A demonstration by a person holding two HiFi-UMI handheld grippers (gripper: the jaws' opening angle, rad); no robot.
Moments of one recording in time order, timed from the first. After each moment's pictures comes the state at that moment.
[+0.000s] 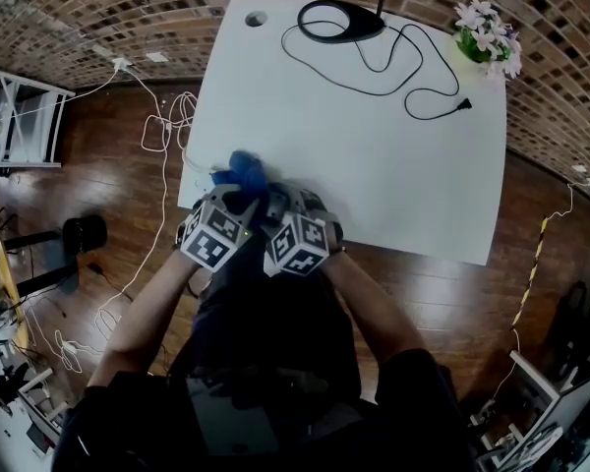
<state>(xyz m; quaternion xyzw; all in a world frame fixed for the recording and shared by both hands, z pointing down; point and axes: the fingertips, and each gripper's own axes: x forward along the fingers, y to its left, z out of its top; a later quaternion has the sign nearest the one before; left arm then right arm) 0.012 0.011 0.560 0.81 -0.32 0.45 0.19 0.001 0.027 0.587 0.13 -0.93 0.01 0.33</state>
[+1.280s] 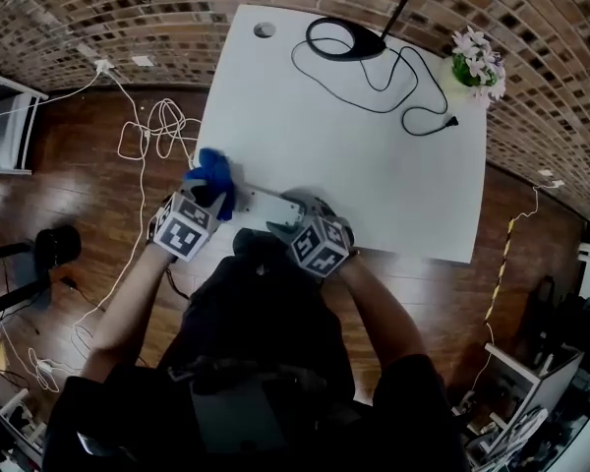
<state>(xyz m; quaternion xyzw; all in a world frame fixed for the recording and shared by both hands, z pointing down) -0.098 -0.012 0.555 0.81 -0.34 0.44 0.20 0.000 0.023 0.588 0.12 -0.92 0.05 0.38</state>
